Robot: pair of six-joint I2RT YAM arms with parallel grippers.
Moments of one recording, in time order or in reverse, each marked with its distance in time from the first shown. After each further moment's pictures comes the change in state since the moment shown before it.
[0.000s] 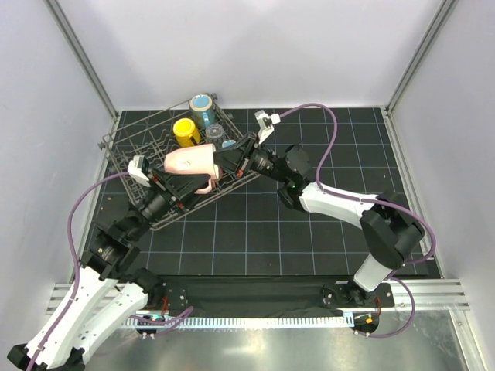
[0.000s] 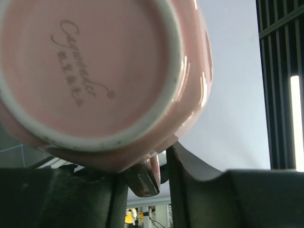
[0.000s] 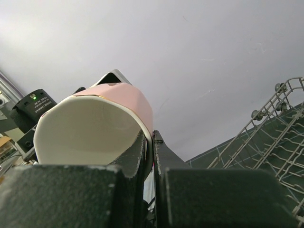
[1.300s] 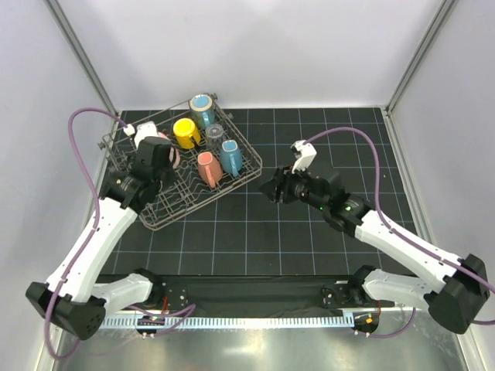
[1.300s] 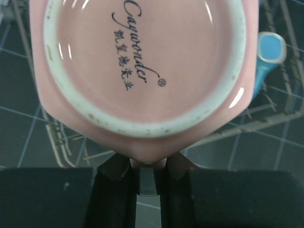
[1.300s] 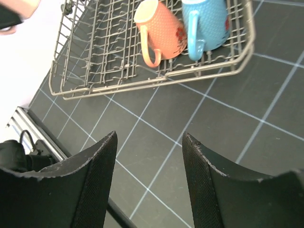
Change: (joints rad) left arm 0.098 0.535 0.484 -0.770 -0.684 0.980; right arm -0.054 -0.559 -0.205 -1.203 0.449 -0.433
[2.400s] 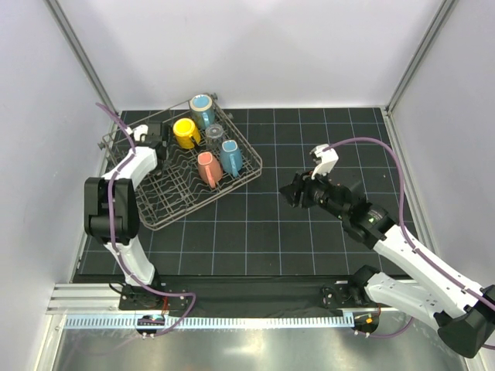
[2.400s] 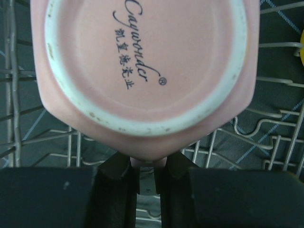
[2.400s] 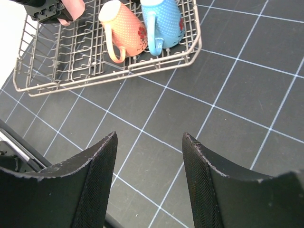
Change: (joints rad) left arm 0.370 0.702 0.053 0.329 -0.017 -0.065; right arm -0.055 -0.204 -0.029 -0.182 0.081 -0.112
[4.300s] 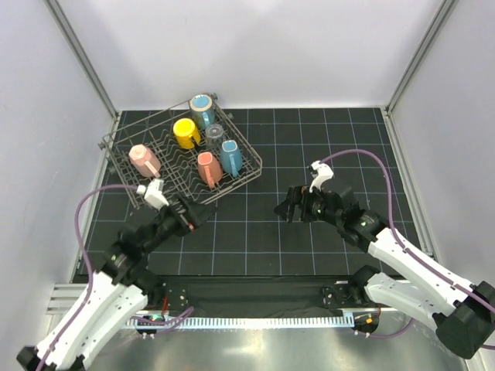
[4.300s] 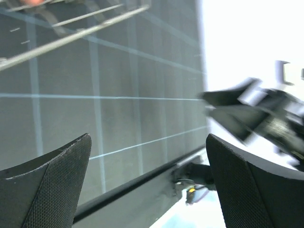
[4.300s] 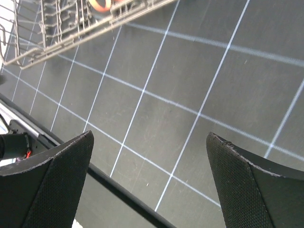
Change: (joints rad) left arm -0.463 -1.224 -0.722 0.134 0.584 -0.347; right arm -0.031 0.008 -0.116 -0.050 -0.097 0.141
